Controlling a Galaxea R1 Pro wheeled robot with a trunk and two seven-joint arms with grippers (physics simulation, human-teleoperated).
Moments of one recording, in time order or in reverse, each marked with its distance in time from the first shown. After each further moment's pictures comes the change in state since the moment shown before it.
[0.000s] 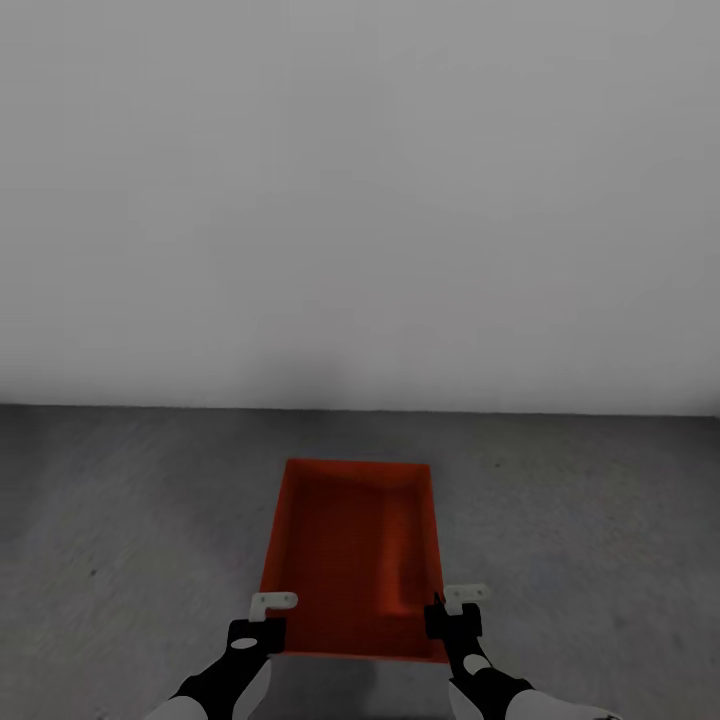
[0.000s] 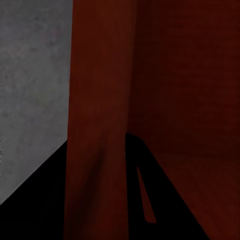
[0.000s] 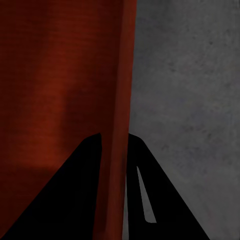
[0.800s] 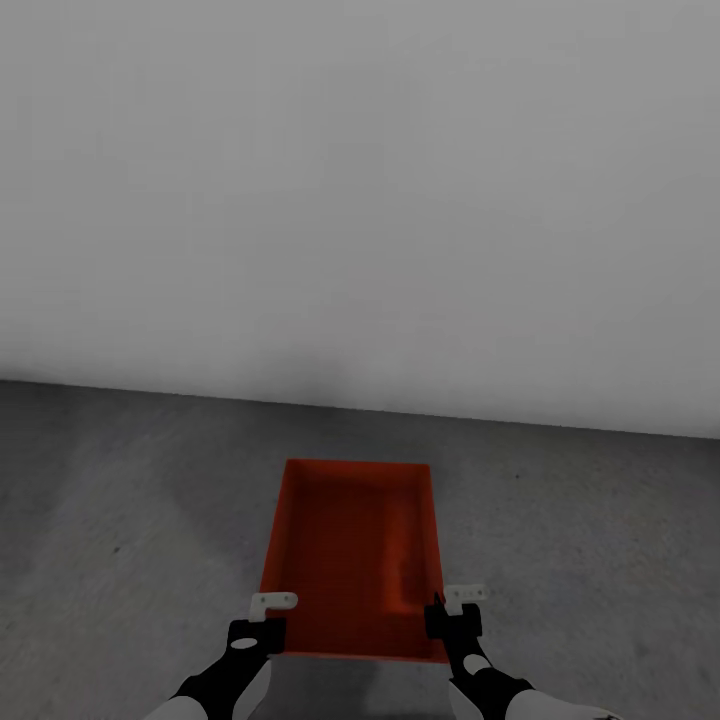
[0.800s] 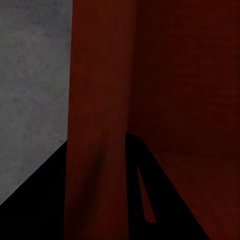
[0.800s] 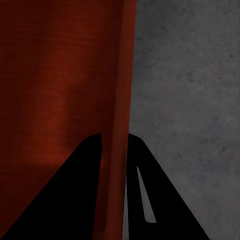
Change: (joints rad) left arm 0.000 0.000 0.000 0.001 0.000 0.000 0.000; right arm 0.000 0.000 0.003 0.000 -0.003 0.000 0.001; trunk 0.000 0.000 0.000
